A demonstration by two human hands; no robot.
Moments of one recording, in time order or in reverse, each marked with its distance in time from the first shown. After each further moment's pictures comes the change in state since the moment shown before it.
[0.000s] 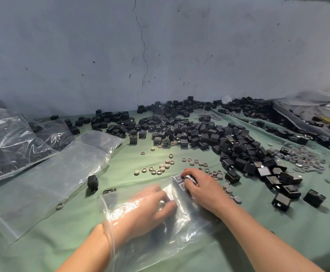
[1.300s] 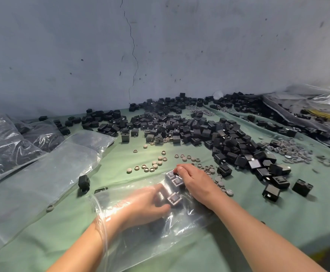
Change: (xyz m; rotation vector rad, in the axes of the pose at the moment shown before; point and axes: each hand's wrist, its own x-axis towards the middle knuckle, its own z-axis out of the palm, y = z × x) left_hand 0.021 -0.014 0.011 -0.196 -0.164 0.003; right_hand 0.004 0.004 0.001 0.157 0.021 0.002
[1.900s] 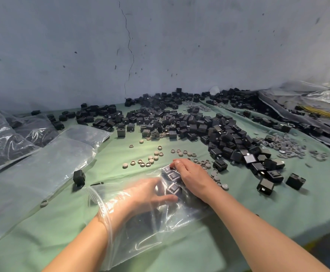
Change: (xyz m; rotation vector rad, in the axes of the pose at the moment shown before) left_hand 0.023 0.006 0.007 0.007 0.031 -0.149; right_hand -0.002 -0.001 -0.002 -0.003 0.003 0.005
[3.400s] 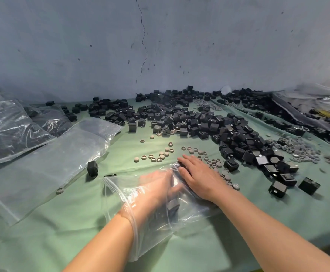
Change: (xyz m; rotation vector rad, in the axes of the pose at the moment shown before) left_hand 0.009 0.003 0.008 0.413 0.245 -0.046; right_hand -0.001 -0.004 0.006 -0.493 -0.165 -0.067
